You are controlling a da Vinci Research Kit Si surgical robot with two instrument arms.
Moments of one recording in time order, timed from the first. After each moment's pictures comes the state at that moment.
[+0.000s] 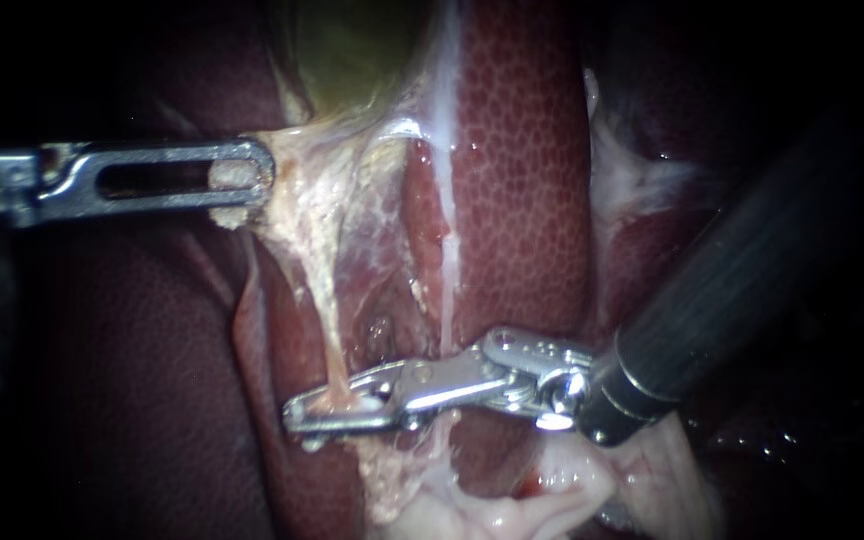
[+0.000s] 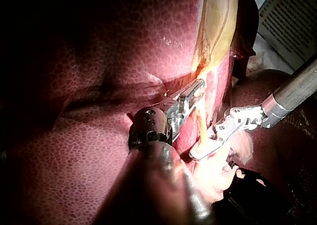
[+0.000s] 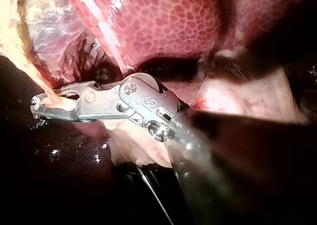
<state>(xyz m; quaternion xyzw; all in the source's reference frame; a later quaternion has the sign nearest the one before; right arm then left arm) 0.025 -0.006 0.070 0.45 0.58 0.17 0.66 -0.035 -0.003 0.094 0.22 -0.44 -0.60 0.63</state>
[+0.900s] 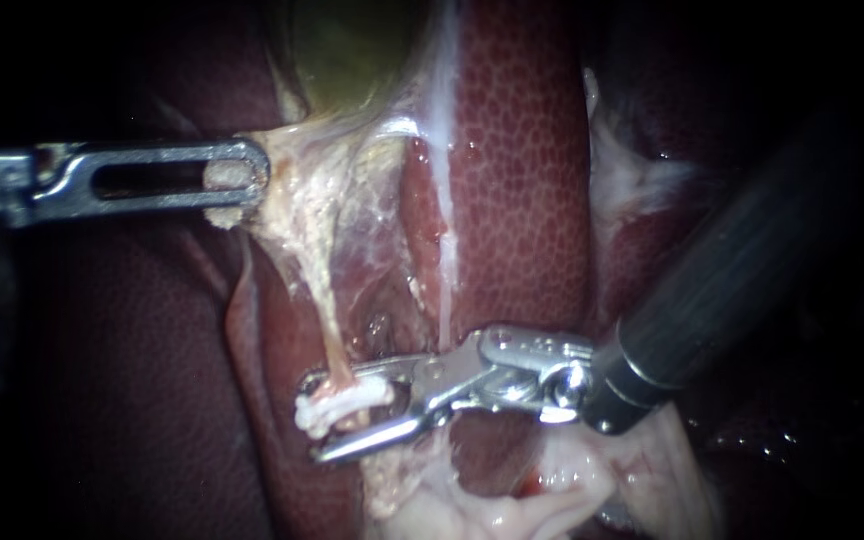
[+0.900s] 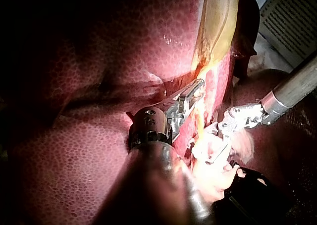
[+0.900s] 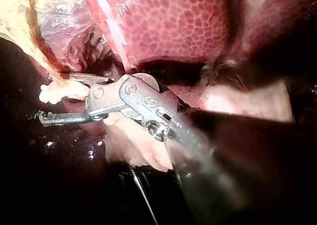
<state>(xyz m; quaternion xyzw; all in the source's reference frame) 0.025 -0.004 0.070 0.38 0.60 0.17 0.68 -0.034 -0.003 0.094 0.22 -0.44 -0.60 0.63</state>
